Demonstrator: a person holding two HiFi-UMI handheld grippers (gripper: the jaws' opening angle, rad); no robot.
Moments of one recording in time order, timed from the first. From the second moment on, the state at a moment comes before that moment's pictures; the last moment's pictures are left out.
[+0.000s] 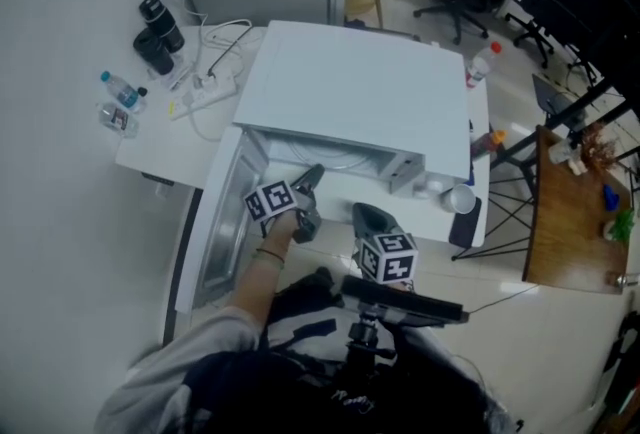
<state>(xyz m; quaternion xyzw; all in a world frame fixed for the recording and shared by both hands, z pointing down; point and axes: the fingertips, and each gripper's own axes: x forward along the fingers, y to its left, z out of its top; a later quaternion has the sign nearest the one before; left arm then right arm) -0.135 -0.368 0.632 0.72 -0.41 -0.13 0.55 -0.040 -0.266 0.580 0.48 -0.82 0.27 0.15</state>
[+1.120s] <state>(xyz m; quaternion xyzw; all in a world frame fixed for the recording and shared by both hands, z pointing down) -0.131 -0.320 0.630 0.66 -0.36 -0.22 0.62 -0.055 -0.262 0.617 0.42 -0.80 0.41 0.11</state>
